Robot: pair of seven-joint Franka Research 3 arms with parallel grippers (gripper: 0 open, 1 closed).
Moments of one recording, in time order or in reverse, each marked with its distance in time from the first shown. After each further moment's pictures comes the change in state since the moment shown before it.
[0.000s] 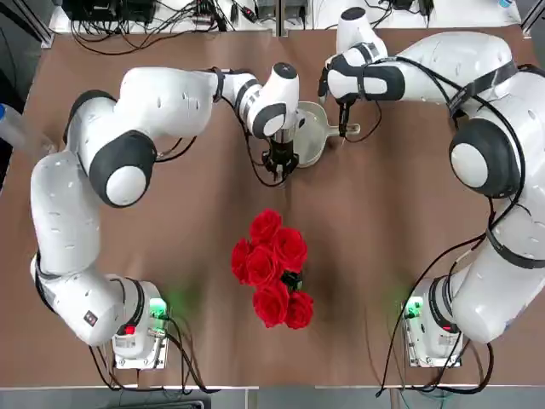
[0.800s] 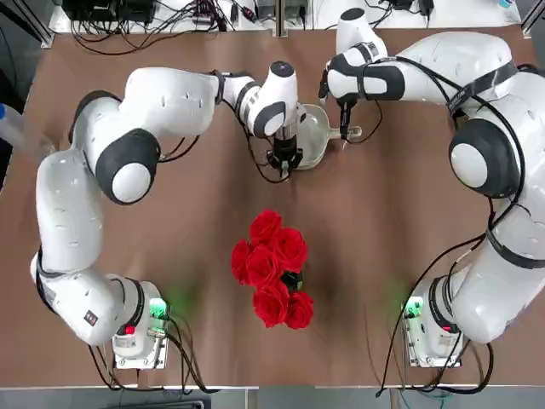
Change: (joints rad) left arm 0.005 0.039 0.002 0.023 -0.047 0.106 0.001; right arm 0.000 0.001 -0.002 0.002 0.000 -0.035 0.009
